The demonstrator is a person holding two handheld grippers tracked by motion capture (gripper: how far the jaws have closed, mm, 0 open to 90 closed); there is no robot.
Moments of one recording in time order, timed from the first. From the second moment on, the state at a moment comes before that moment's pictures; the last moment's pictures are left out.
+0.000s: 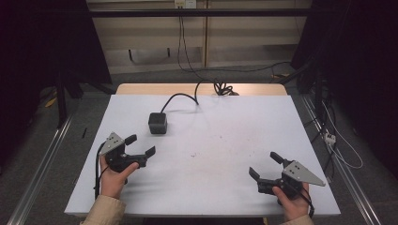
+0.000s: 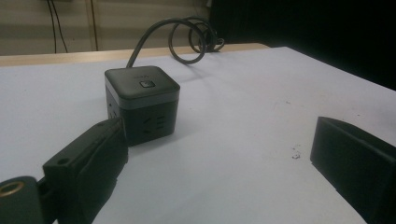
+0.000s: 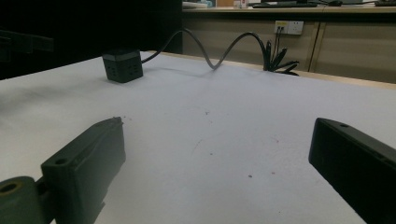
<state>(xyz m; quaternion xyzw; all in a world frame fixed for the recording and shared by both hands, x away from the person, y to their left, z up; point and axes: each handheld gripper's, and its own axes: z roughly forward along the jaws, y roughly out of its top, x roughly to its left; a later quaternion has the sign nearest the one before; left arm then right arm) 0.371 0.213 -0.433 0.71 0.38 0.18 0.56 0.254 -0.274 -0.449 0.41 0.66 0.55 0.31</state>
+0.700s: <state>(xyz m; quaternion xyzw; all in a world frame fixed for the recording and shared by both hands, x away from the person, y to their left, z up) 0.395 0.203 -0.432 0.72 0.38 0.19 0.55 0.253 -0.275 -0.448 0.41 0.66 0.55 0.31</state>
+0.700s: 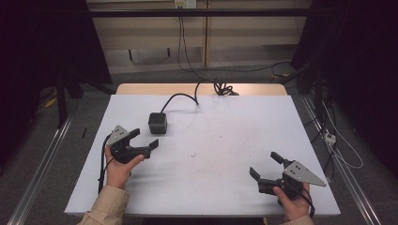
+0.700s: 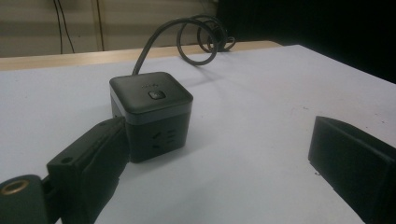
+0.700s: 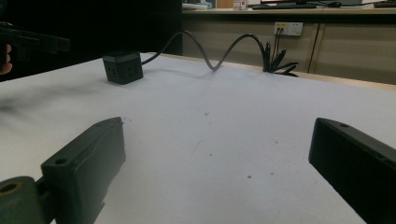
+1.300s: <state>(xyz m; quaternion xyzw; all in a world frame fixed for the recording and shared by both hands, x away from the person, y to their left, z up) 0.410 0.200 -0.425 0.73 0.39 0.18 0.54 0.253 -0.276 -0.448 0.41 0.65 0.56 0.30</state>
